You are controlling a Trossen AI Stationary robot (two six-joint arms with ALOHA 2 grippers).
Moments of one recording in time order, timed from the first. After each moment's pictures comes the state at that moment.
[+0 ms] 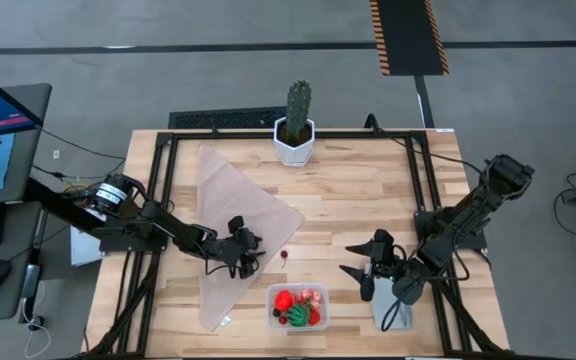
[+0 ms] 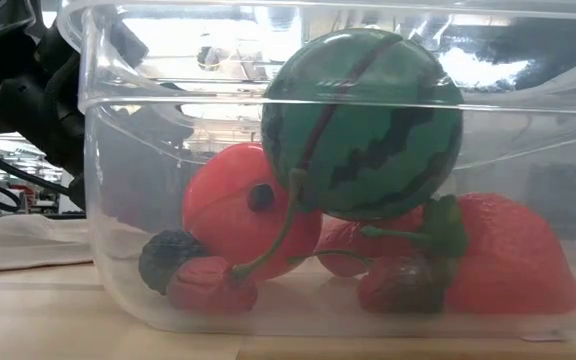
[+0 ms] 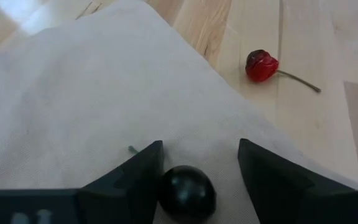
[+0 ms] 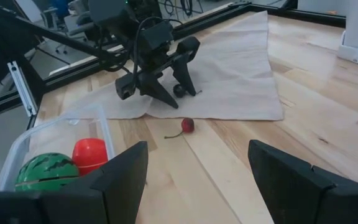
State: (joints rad) left arm -0.33 1.74 0.46 0.57 -0.46 -0.39; right arm 0.82 1.37 0.53 0.17 1.00 0.82
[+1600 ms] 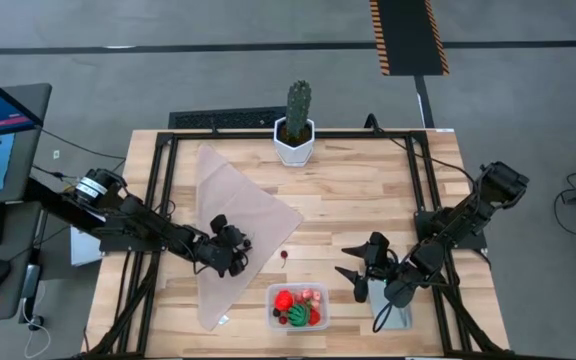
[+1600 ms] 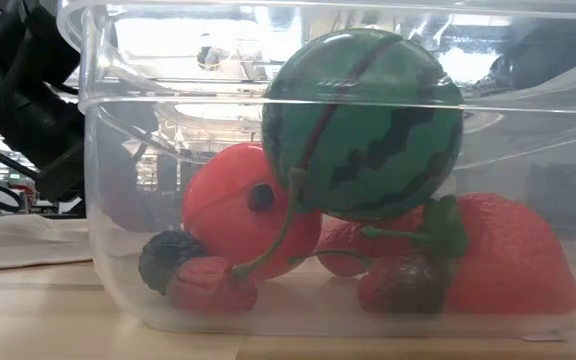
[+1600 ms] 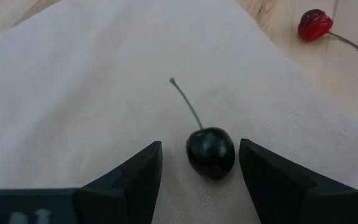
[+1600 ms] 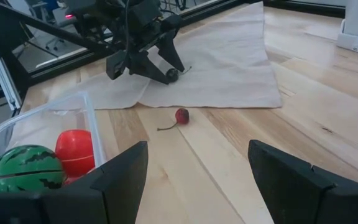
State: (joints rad) left arm -0.41 1.57 0.43 0.22 -0.60 -0.63; right arm 0.80 1.48 0.54 0.24 1.00 0.83
